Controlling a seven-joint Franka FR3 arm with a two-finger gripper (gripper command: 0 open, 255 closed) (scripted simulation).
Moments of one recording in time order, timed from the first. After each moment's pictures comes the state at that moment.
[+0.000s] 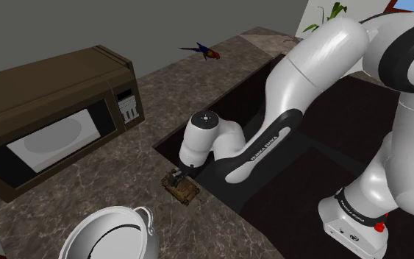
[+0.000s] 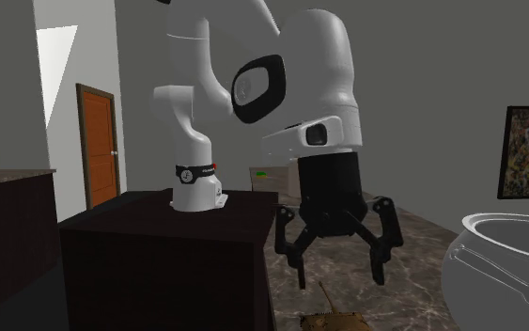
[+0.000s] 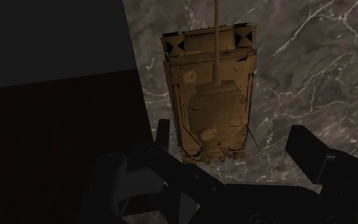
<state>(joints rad) 0.40 0.46 0.30 -2.19 -0.39 2.79 0.94</state>
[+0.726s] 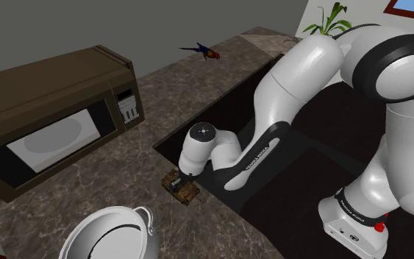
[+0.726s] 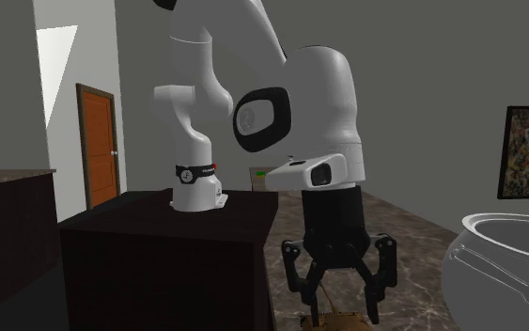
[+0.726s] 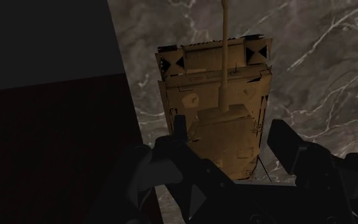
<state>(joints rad) 0.47 0.56 0.23 -2.15 -0.45 2.87 1.00</state>
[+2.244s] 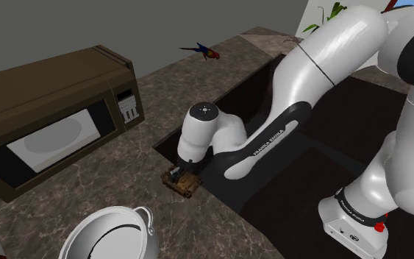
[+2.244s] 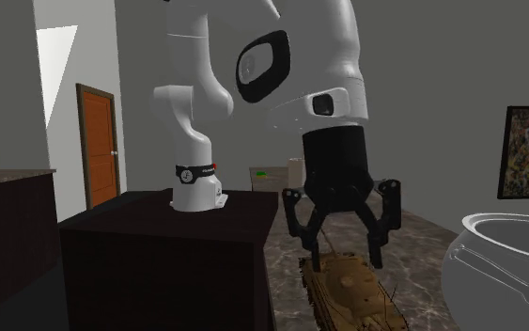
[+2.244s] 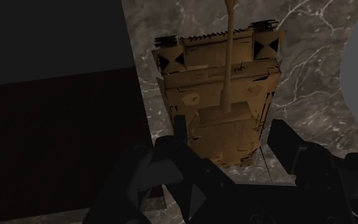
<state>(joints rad) 0.37 0.40 0.35 -2.19 -0.34 2.73 0.91</state>
